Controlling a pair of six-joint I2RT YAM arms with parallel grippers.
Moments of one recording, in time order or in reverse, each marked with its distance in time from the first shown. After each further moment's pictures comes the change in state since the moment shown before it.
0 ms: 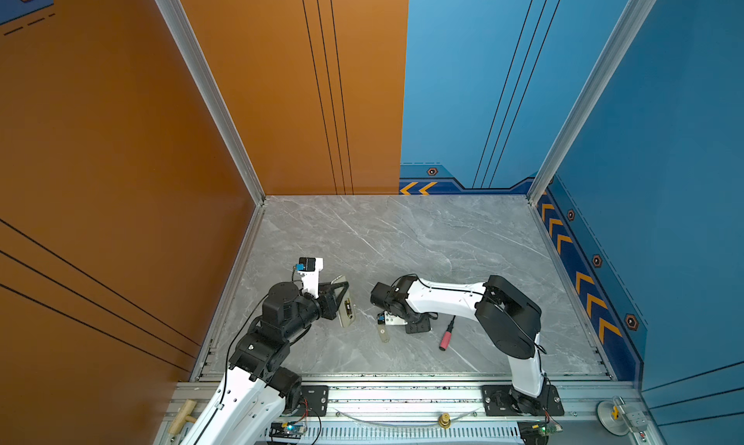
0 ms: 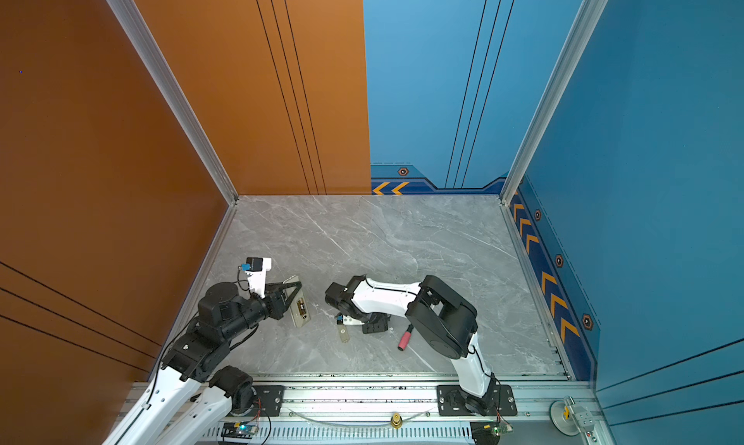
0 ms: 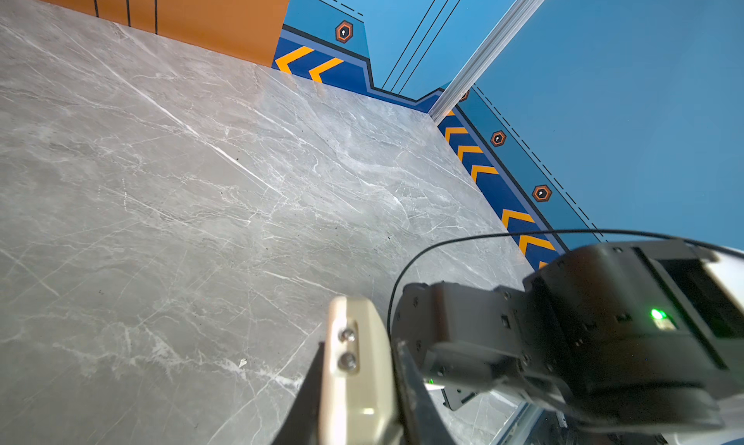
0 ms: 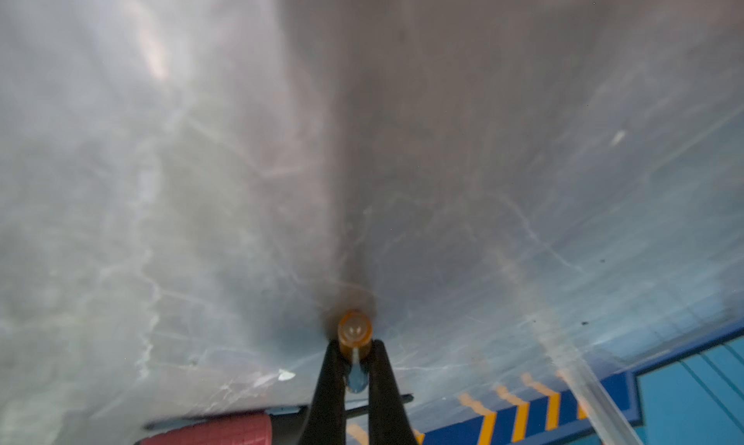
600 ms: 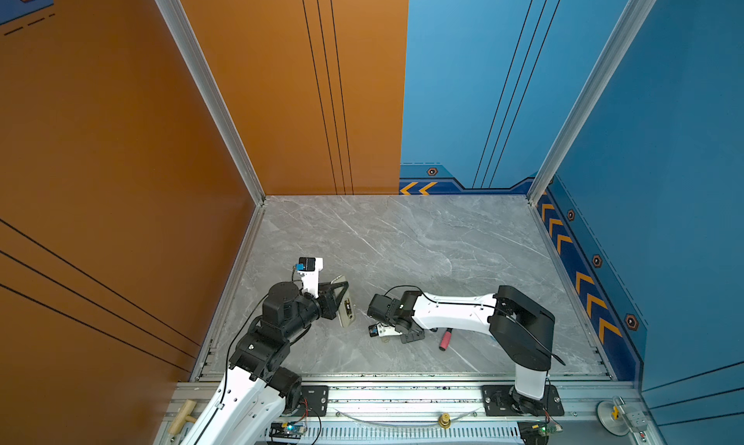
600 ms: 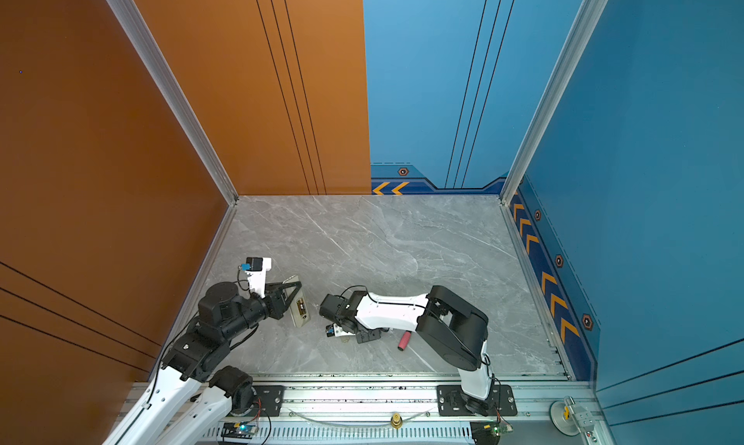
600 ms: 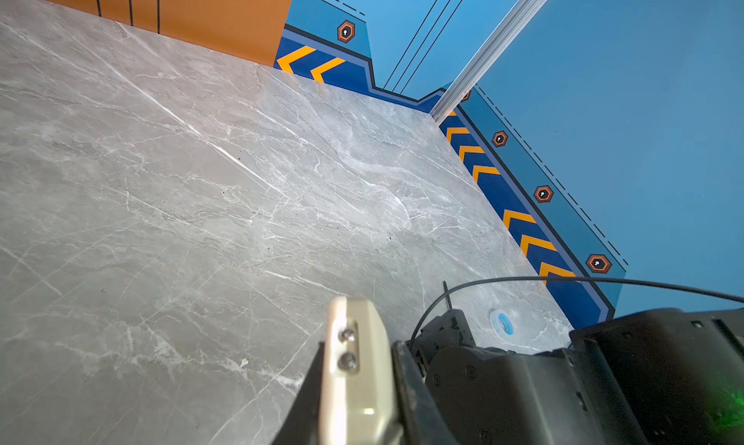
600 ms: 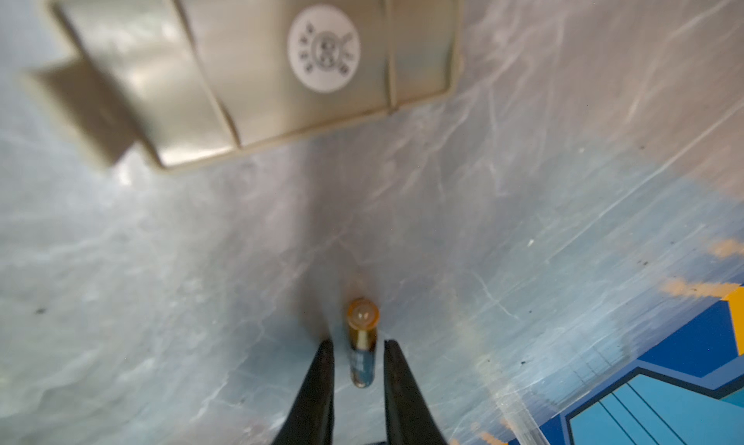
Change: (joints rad) left arm 0.002 0.003 0.000 0.000 0.000 0.000; right arm 0.073 -0.087 -0.092 0.177 -0.047 -0.059
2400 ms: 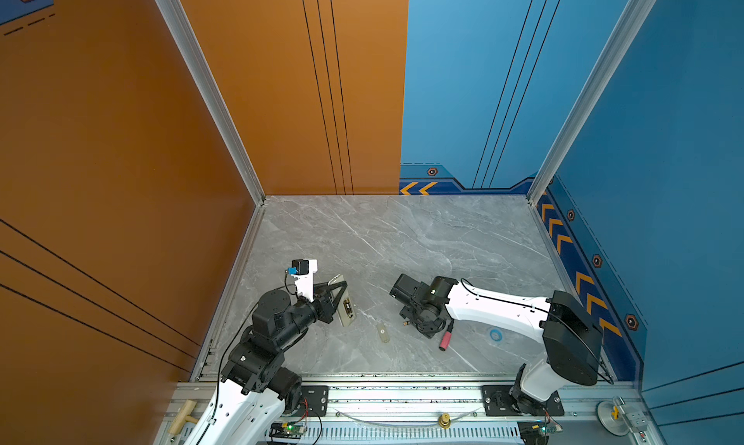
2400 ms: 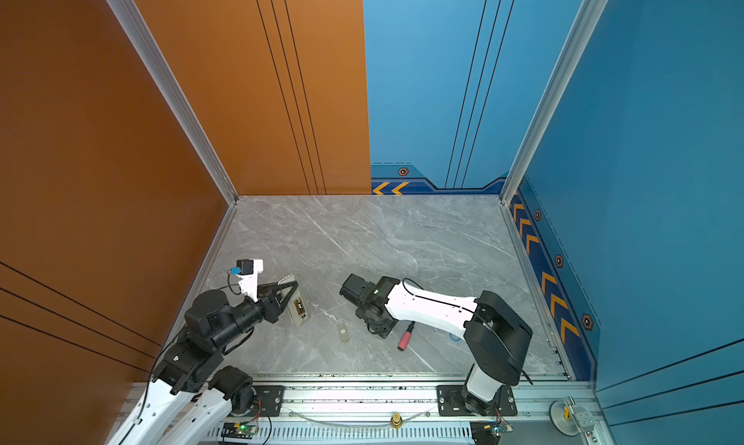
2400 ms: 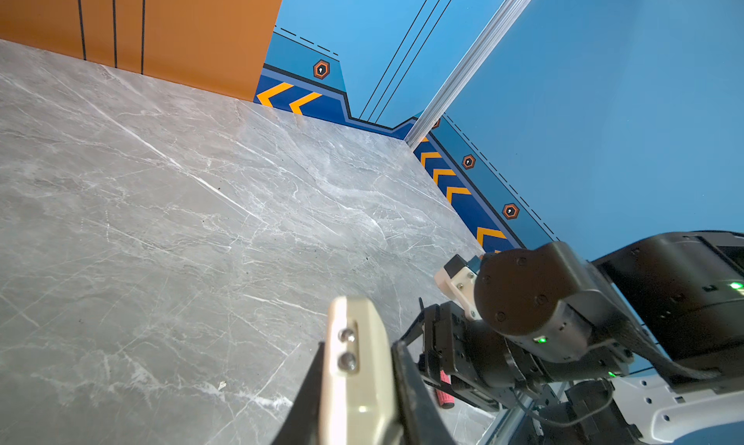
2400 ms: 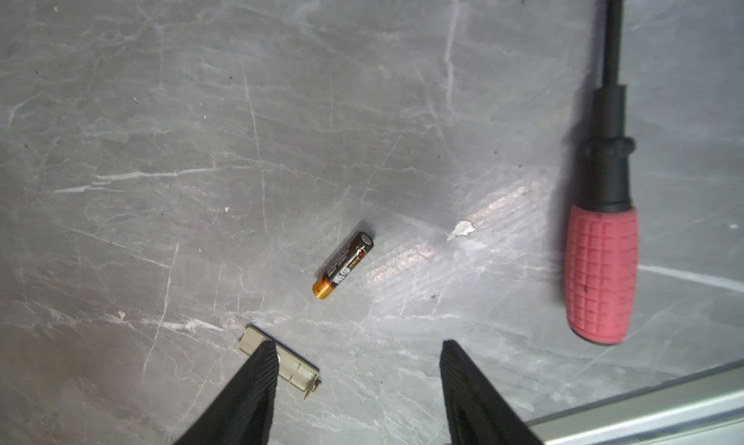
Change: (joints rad) left arm -0.022 -0.098 0.000 0.014 0.002 -0.028; right arm -0.130 -0.233 -0.083 -0.010 -0.257 2.317
